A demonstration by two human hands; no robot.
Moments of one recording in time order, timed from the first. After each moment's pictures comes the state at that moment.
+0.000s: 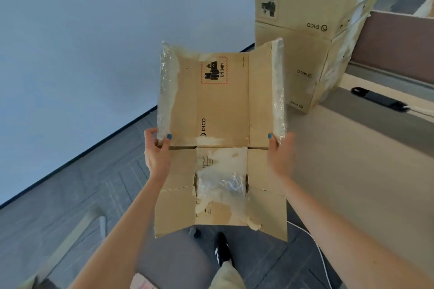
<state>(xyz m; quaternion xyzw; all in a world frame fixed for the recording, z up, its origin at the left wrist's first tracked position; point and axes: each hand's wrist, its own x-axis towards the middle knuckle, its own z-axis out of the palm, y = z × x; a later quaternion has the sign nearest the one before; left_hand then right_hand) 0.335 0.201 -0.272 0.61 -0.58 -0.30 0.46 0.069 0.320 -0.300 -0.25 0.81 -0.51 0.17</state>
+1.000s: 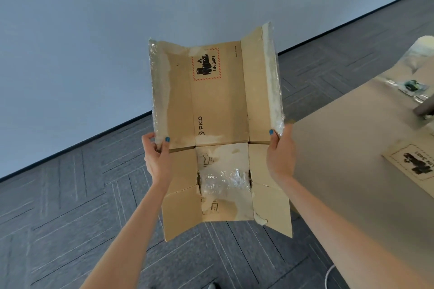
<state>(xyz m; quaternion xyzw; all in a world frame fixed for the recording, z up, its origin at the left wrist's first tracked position) 0.490 -0.245 -0.370 0.68 -0.45 -0.30 0.50 0.219 -0.195 -0.351 -0.42 0.78 -0.43 0.15</state>
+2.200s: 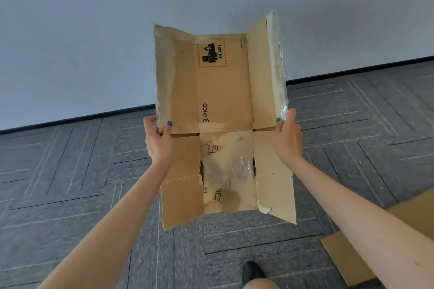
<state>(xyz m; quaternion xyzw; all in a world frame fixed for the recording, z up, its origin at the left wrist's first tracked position) 0.685 -0.621 -0.733 0.75 -0.33 -0.20 0.54 0.404 -0.667 -0.728 -0.59 0.68 -0.36 0.24</state>
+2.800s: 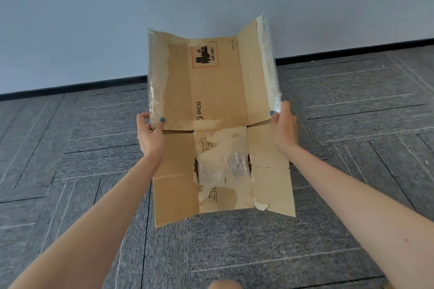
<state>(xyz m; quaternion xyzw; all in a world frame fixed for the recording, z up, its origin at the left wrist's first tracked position) 0.753 -0.715 -1.036 0.76 -0.28 -0.23 0.54 0.458 -0.778 -1.012 -0.61 0.68 -0.33 0.24</state>
